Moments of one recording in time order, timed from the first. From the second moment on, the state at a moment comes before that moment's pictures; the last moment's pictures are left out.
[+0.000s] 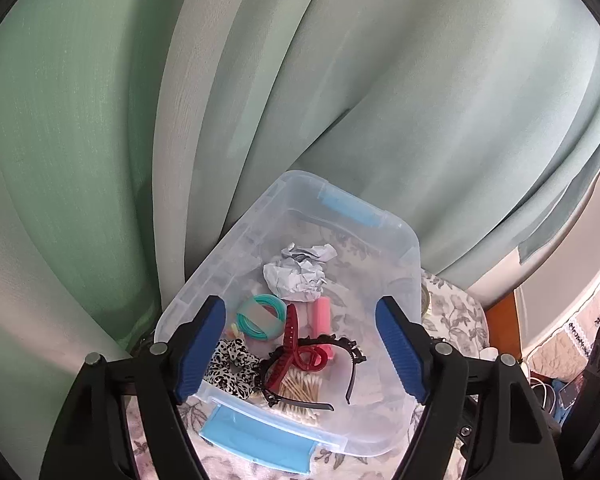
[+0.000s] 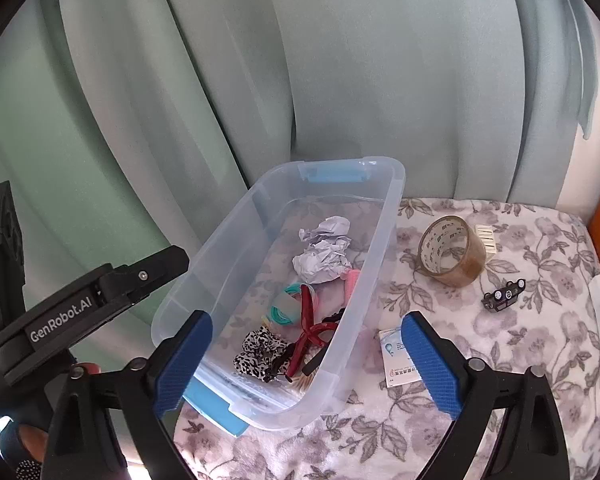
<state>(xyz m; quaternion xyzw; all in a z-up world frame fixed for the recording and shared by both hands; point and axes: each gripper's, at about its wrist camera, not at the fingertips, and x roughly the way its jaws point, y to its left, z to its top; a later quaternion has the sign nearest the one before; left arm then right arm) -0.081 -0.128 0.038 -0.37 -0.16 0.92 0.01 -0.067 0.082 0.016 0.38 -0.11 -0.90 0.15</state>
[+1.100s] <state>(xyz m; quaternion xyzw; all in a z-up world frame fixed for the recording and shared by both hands) -0.028 0.017 0.072 -0.31 -0.03 0.95 0.07 0.013 0.232 0.027 0.28 -0.21 -0.94 0.04</state>
